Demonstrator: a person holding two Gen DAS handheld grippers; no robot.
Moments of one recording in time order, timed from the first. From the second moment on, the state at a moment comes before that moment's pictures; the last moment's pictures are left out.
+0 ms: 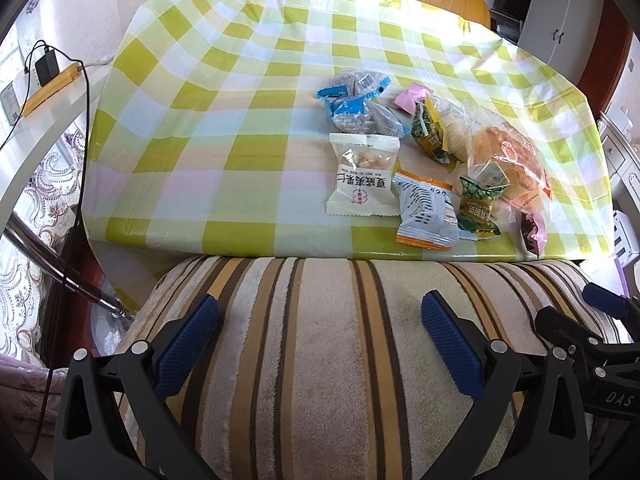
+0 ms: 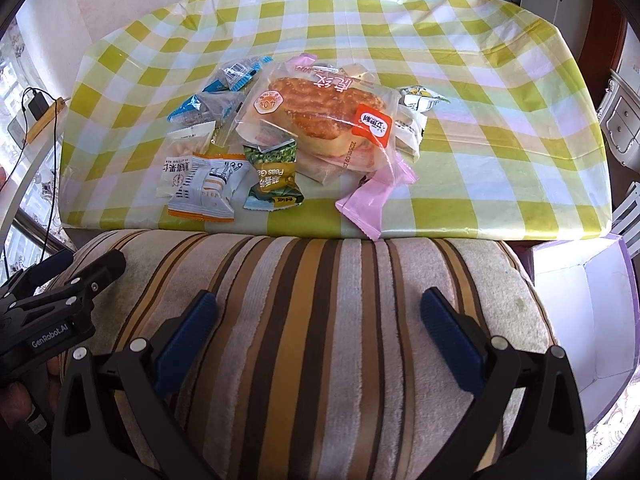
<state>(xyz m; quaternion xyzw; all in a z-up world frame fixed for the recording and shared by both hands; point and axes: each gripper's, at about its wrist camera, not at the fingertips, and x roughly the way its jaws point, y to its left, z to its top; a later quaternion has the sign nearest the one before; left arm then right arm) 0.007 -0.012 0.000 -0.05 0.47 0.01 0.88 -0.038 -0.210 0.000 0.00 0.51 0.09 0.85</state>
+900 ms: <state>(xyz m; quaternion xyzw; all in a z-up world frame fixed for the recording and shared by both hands) 0.103 -0.065 -0.023 -0.07 0.52 -0.11 0.84 0.076 -0.180 0.008 -0.32 0.40 0.24 0.83</state>
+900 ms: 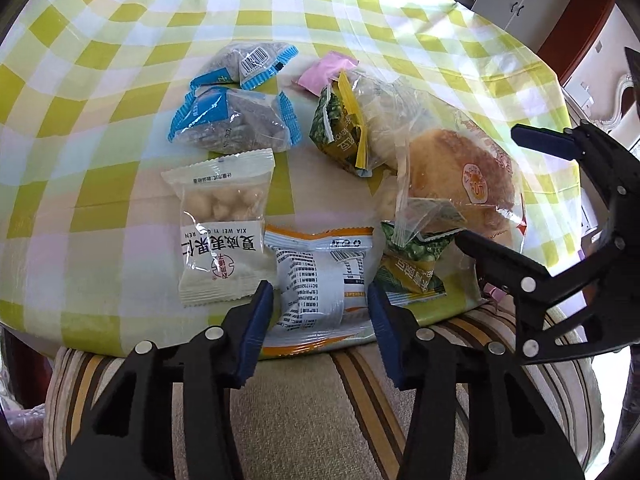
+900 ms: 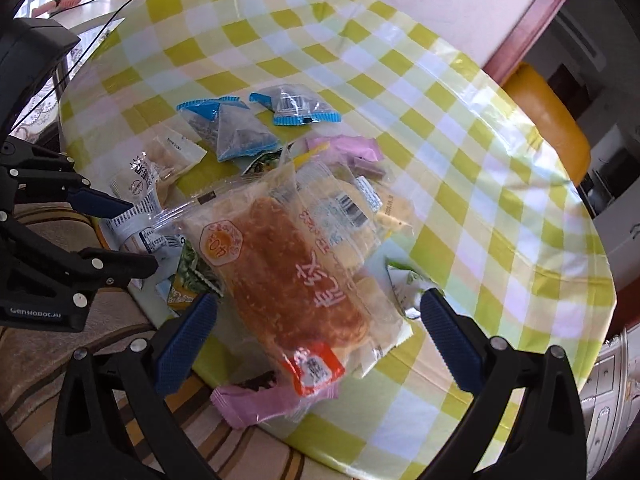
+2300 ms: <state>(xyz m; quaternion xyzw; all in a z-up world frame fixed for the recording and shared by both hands) 0.074 -0.140 0.033 -0.06 0.44 -0.19 0.88 0.009 -0.370 0.022 -0.01 0.45 0.10 0.89</state>
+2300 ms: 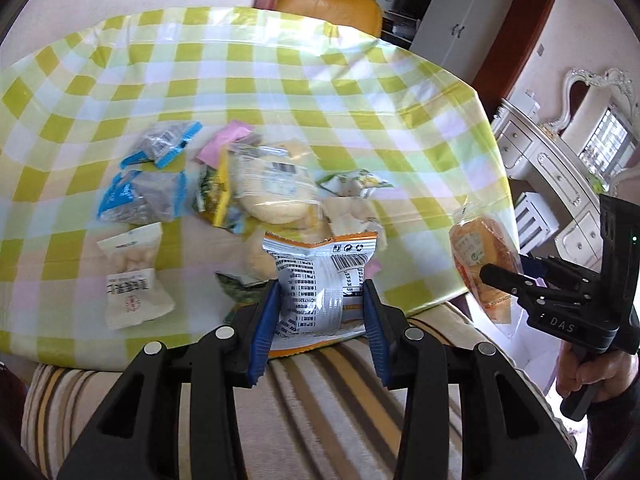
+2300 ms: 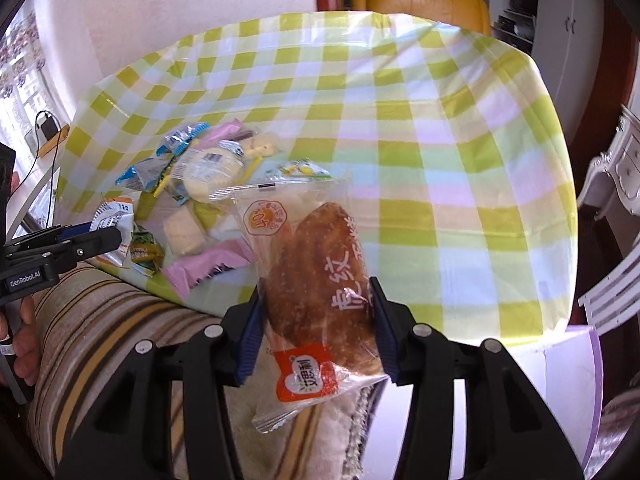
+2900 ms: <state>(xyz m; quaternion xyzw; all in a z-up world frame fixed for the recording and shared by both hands) 0.056 -0.311 0.017 -0.01 0.49 -0.37 0.79 -0.045 -0.487 -0.011 0.07 0.48 -0.05 0.87</state>
